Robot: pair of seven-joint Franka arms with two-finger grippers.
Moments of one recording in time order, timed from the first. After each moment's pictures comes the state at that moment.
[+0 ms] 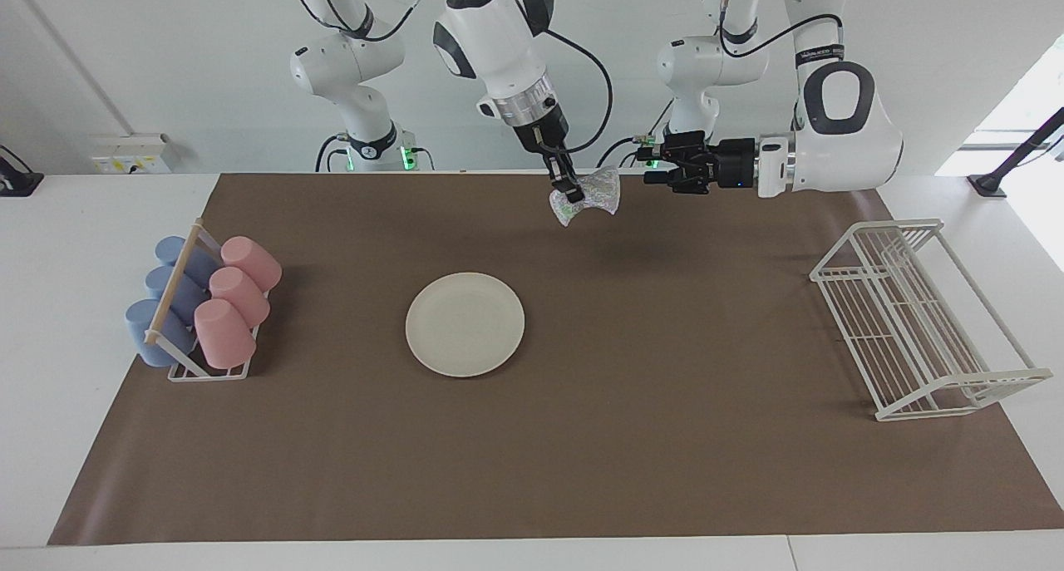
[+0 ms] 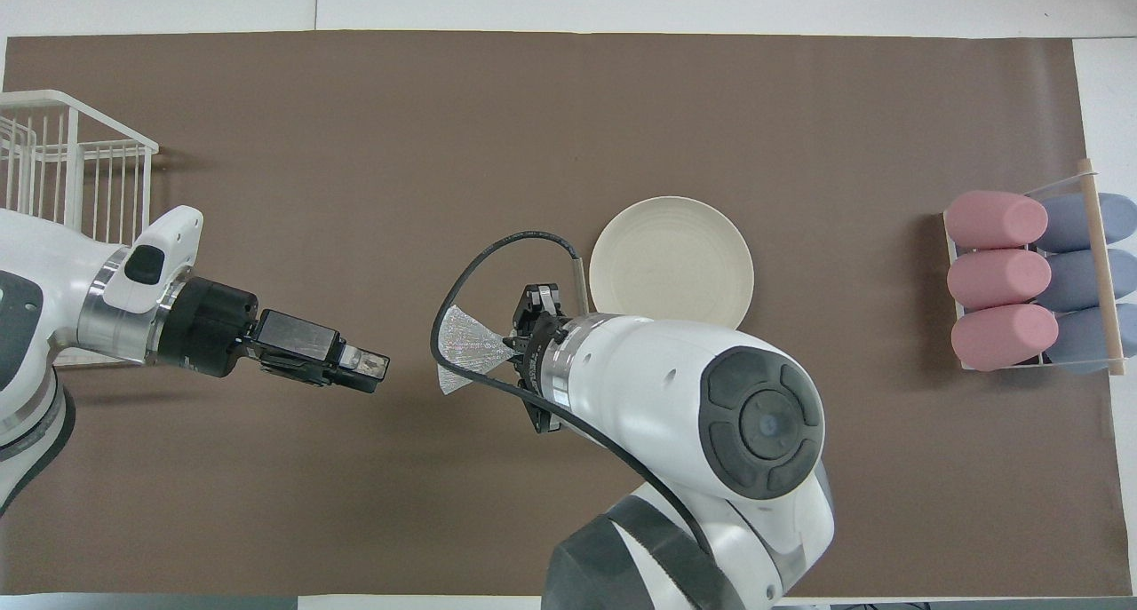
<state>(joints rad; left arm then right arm) 0.00 -0.08 -0.06 -2.10 -1.09 1.44 0.26 0.55 -0.01 0.13 -1.96 0.30 2.30 1.96</state>
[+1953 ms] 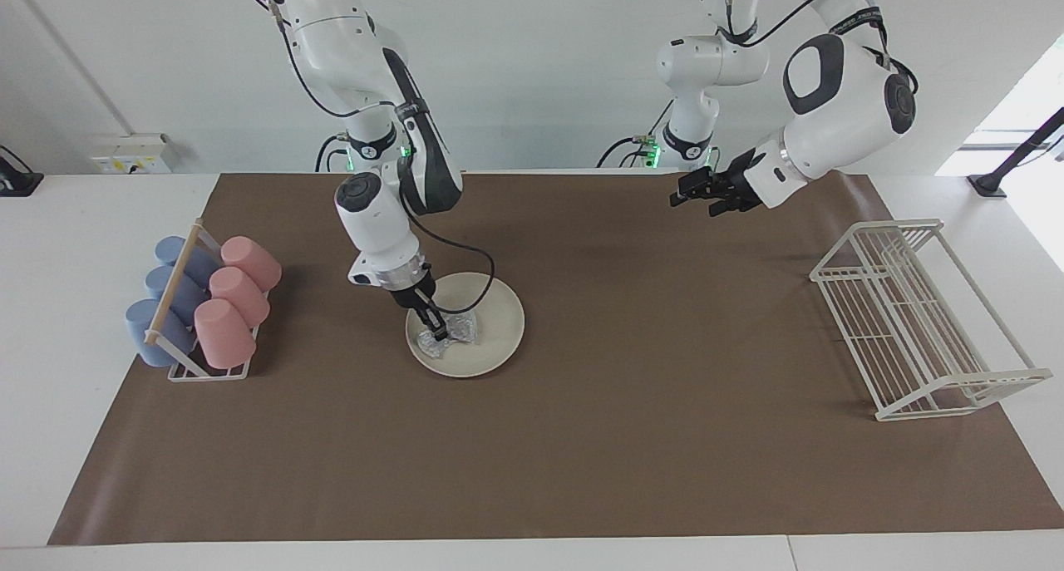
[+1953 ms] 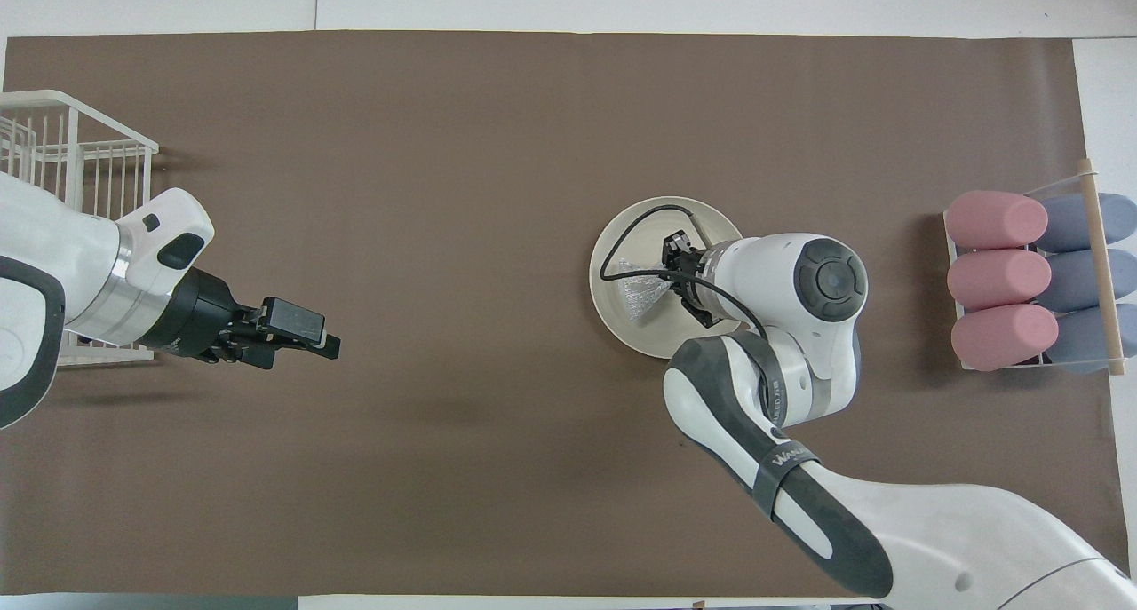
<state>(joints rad) -0.04 -0.09 -0.10 -2.00 -0.45 1.64 -0.01 0.31 0.27 0.13 -2.15 0.25 2.64 1.32</state>
